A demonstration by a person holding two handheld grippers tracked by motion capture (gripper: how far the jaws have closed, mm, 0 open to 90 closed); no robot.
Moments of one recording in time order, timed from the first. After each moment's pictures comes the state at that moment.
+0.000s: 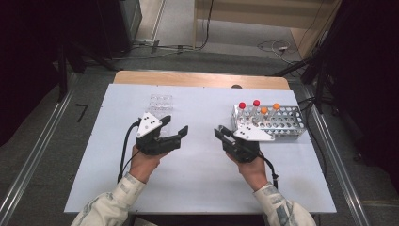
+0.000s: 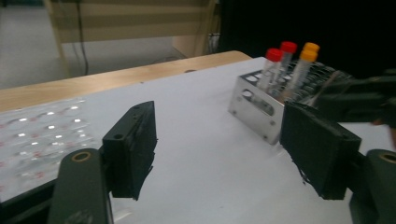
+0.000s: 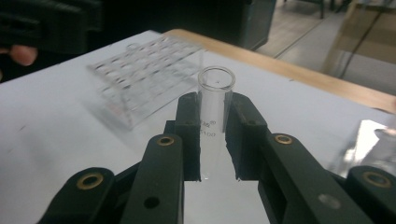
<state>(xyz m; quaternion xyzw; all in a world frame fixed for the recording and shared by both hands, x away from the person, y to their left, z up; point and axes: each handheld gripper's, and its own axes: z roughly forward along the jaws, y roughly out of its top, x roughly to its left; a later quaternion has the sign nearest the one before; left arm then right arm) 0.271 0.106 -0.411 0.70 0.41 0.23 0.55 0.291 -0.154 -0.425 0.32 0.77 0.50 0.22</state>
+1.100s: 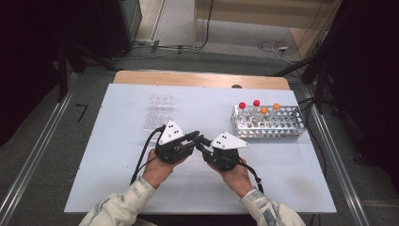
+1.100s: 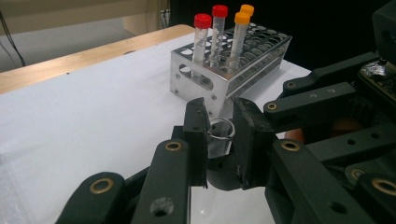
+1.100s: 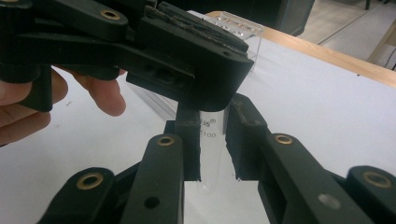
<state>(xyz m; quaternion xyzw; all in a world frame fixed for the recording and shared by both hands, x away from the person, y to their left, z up) 0.269 0.074 -0.420 0.75 0.35 0.18 0.53 0.277 -0.115 -0.440 0.28 0.80 0.49 0.19</state>
